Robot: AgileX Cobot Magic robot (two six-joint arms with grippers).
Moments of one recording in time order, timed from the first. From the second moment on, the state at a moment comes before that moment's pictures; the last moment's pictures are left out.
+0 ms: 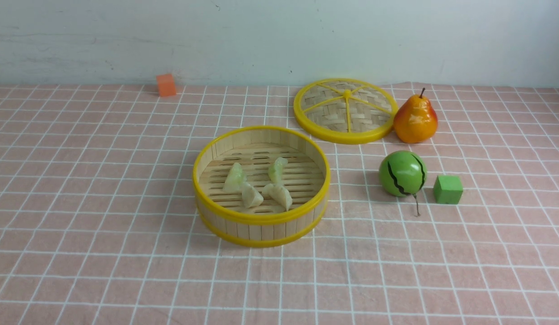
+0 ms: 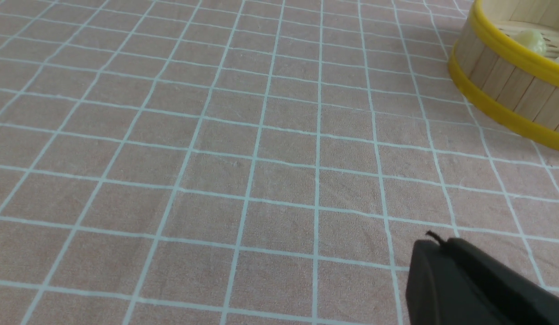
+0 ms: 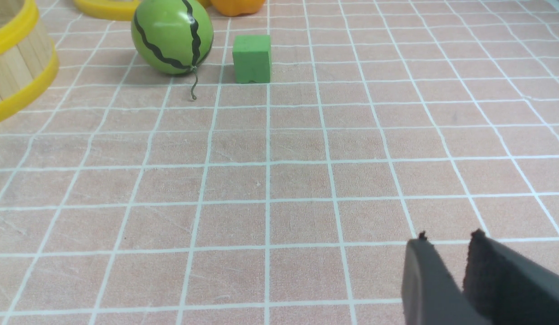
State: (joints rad) right arm -0.06 -0.01 0.01 -0.01 0.39 0.08; left arm 0.00 -0.01 0.03 -0.03 0.37 -0.13
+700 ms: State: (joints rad) right arm -0.06 -0.01 0.01 -0.01 0.39 0.08; left arm 0.00 -0.01 0.03 -0.03 0.37 -0.13
